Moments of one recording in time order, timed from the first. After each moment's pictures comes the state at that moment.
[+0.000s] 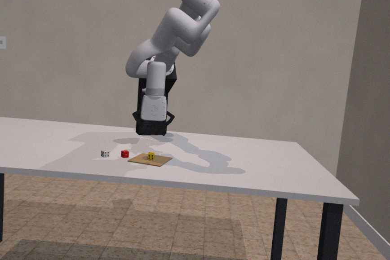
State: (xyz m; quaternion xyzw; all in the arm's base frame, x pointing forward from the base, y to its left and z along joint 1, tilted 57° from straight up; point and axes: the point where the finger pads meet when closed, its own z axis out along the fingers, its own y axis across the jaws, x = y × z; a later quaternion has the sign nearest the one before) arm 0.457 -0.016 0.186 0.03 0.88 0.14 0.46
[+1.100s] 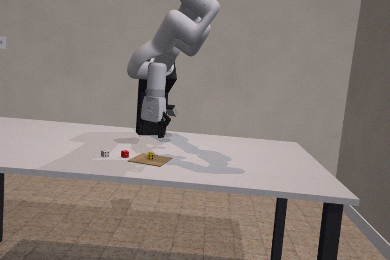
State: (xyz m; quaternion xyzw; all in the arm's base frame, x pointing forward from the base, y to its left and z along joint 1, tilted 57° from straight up) arm 0.460 -0.014 0.183 0.31 0.82 0.28 0.40
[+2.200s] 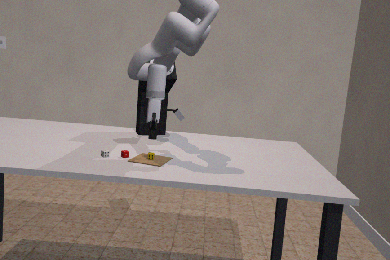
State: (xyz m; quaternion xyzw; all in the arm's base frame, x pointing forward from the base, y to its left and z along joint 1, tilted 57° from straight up) arm 0.464 -0.012 0.179 0.62 0.62 0.41 0.25
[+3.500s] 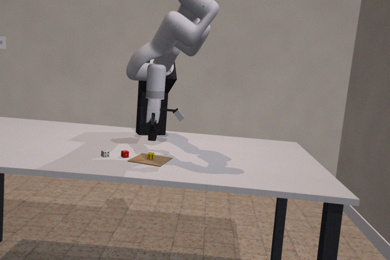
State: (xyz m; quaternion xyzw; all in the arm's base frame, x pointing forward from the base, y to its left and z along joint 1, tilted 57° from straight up) arm 0.464 -0.012 0.179 0.64 0.60 0.42 0.23
